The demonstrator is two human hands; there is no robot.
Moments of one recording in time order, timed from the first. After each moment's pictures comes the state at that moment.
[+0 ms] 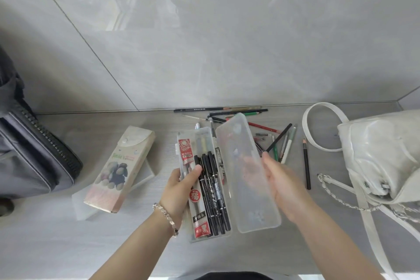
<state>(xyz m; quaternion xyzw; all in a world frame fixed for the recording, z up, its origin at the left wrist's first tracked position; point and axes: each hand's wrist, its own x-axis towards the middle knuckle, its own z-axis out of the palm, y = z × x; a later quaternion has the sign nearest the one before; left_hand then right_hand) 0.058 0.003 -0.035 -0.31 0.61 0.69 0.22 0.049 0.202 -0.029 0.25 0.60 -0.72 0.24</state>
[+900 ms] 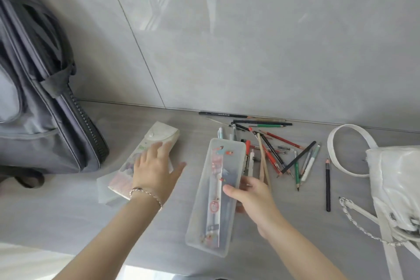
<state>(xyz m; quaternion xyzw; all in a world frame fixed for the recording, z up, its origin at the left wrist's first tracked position) 0.044 -0.072 -0.032 -0.16 0.97 0.16 0.04 0.058 0.131 -0.031 0.19 0.68 -0.65 0.28</state>
